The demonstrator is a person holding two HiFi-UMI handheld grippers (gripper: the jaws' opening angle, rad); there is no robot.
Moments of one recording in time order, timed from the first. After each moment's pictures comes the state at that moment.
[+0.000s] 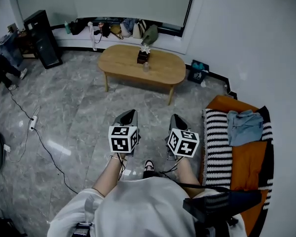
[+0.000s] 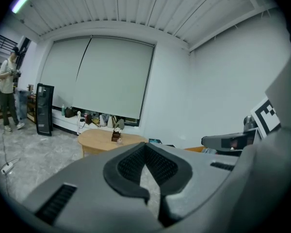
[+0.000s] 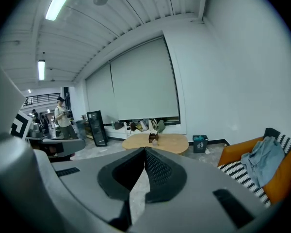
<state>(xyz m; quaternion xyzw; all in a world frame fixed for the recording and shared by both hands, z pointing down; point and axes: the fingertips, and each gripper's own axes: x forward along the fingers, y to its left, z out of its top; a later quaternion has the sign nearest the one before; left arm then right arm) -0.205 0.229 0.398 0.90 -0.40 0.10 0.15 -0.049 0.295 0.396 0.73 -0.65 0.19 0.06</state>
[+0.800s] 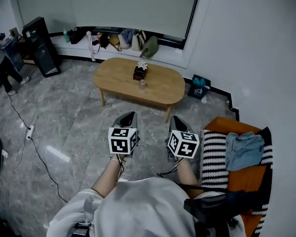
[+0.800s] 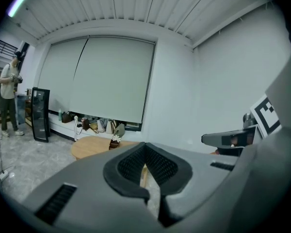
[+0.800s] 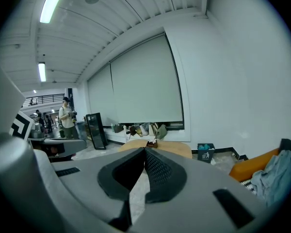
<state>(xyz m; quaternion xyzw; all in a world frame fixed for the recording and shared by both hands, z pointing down) -0.098 0.095 0.380 0.89 -0.42 0.10 0.13 0.061 0.155 0.376 0.71 -0.68 0.18 0.06</state>
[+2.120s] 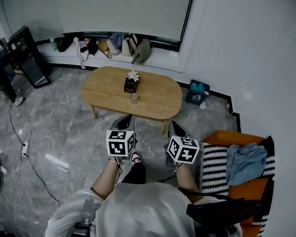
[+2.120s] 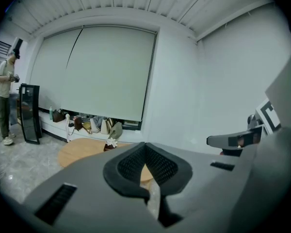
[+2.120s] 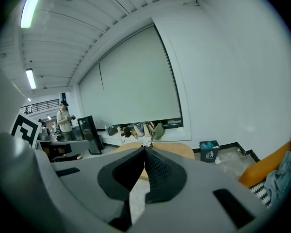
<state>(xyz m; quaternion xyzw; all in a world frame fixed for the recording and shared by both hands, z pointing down) -0.009 -0.076 0.409 0.90 -0.40 0.12 0.14 0.148 0.005 0.406 0.71 -0.67 0.22 0.04</state>
